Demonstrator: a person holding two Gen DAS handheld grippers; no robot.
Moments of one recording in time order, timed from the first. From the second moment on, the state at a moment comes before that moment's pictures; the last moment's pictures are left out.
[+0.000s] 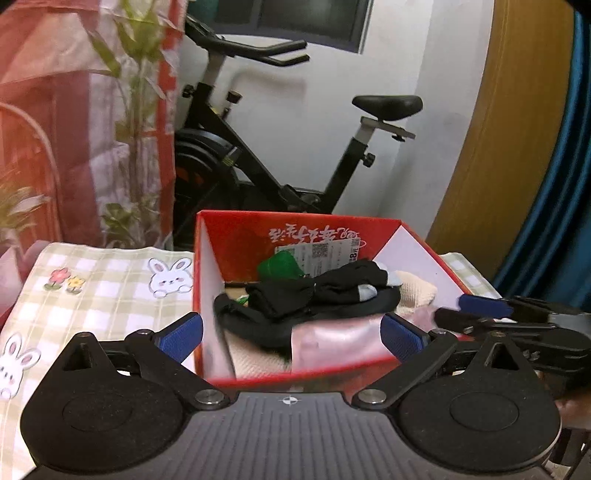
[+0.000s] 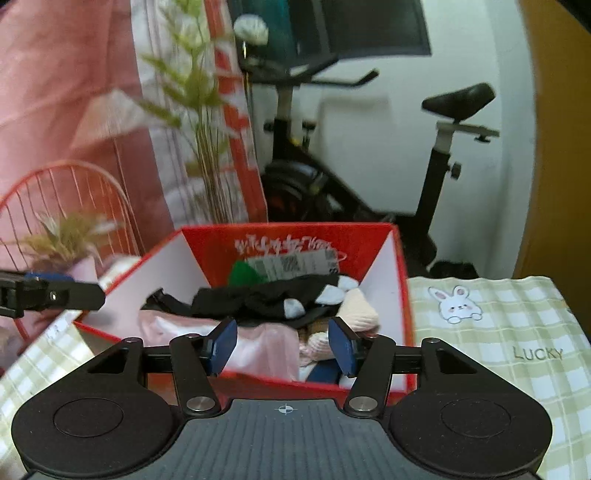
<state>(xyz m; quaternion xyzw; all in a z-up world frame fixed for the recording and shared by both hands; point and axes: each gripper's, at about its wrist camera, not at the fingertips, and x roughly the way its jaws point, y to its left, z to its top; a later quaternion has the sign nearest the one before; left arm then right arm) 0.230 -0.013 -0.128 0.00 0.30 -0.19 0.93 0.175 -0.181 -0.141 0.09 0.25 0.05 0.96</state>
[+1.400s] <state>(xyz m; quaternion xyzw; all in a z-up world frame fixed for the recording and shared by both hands) 0.187 -0.008 -0.264 -0.01 0.37 -0.12 0.92 0.123 -0.181 -0.267 0.10 0.33 -0.06 0.94</state>
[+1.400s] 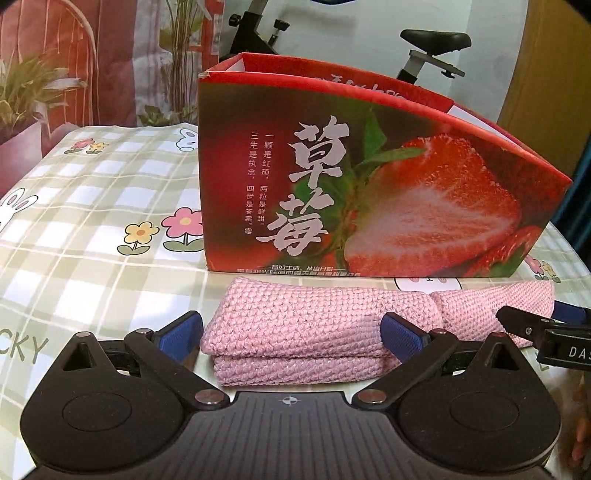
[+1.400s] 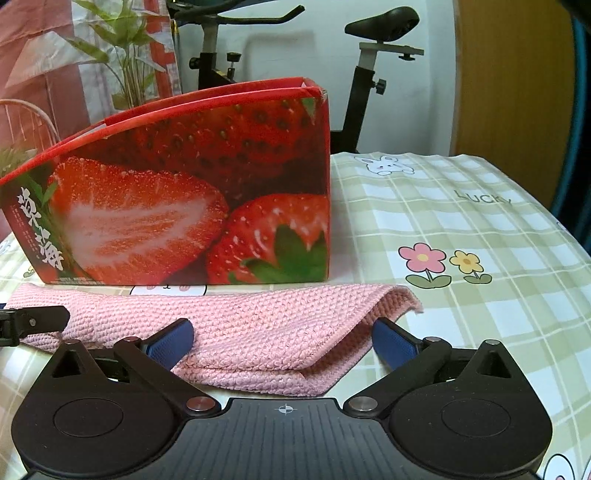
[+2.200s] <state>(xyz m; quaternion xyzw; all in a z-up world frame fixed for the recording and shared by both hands) 0.180 -0.009 -0.265 0.00 0.34 -0.13 0.93 0.127 -0.181 -0.268 0.08 0.34 -0.06 0.93</state>
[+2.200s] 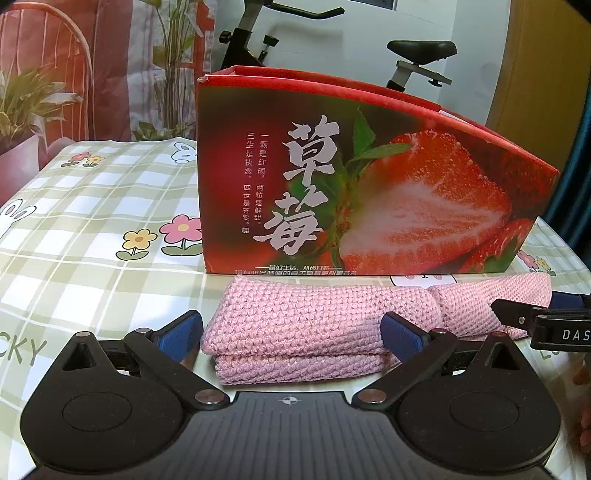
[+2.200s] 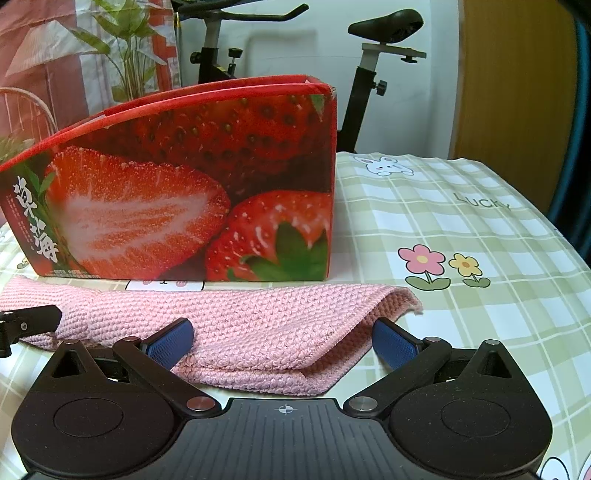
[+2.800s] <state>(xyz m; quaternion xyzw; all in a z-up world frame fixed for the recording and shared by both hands) 0.180 -0.009 -0.266 0.00 0.34 -0.13 0.93 0.124 -0.178 -0.266 0.06 0.33 -0.03 0.94</state>
